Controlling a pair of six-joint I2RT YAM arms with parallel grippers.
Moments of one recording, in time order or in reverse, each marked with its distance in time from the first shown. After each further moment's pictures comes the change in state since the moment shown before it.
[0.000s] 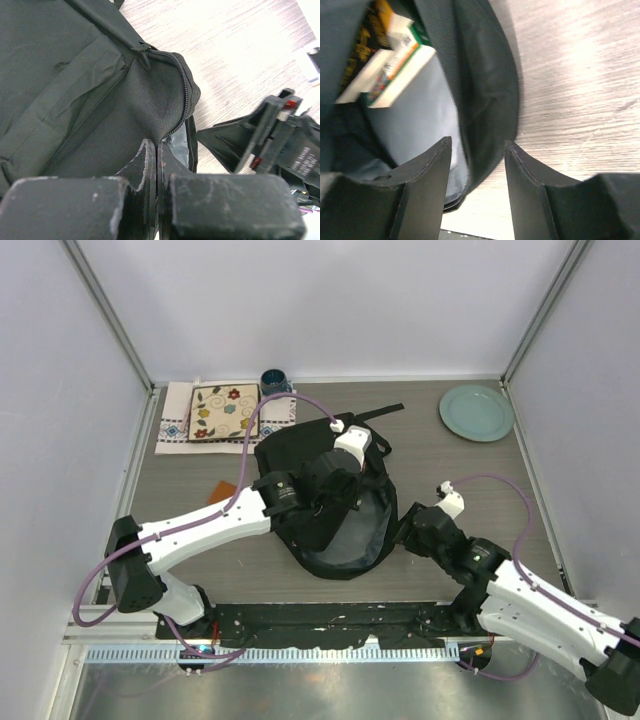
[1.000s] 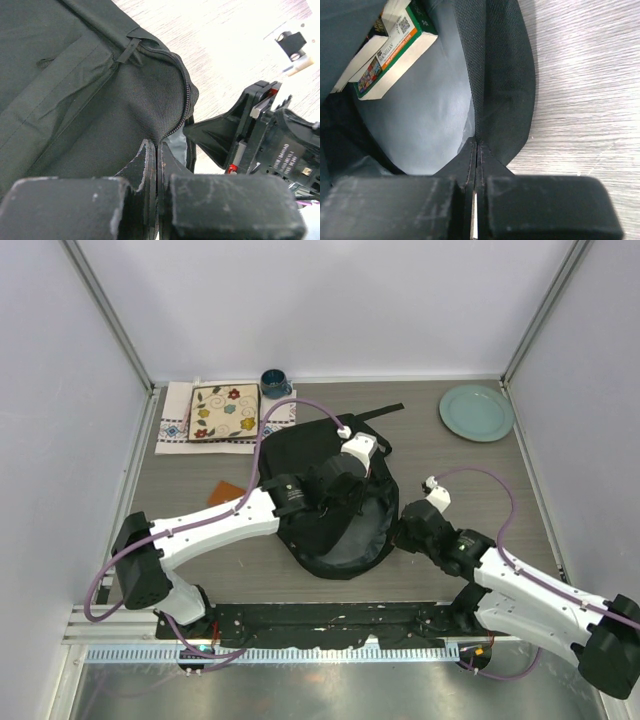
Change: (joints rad) left arm 0.000 0.040 -0.026 0.040 0.052 -0.007; right arm 0.000 0.184 0.001 0.124 -0.070 -0.045
